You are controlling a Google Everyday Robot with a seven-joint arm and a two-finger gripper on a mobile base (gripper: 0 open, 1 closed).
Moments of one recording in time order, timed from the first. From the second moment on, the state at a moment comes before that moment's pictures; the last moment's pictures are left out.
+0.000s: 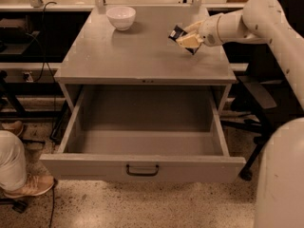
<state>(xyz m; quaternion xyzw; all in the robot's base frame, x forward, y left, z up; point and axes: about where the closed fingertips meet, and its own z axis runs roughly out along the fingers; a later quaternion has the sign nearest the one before) 0.803 -0.138 0.886 -0.46 0.72 0.13 0.51</state>
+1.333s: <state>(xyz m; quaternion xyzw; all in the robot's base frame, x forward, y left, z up) 0.825 -0.127 0.880 -0.47 0.72 0.15 0.48</state>
